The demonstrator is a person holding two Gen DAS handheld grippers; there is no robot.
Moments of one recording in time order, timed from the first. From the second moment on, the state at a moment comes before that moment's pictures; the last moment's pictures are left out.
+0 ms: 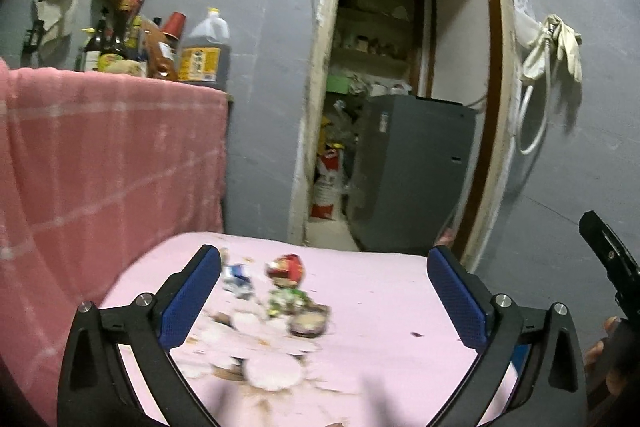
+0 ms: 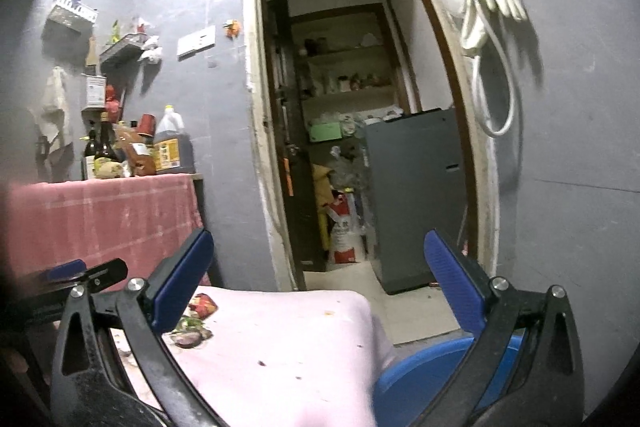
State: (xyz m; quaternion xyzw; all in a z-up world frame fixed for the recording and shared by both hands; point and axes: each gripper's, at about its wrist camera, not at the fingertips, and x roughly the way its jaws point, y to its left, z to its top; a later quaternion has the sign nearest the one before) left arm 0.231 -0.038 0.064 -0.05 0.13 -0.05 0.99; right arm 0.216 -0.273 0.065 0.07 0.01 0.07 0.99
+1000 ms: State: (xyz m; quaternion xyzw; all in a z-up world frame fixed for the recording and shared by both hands) left arm 0.285 0.078 0.013 -0.06 0.25 0.01 0.97; right arm 0.346 -0.149 0.006 -0.01 0.27 0.22 0.94
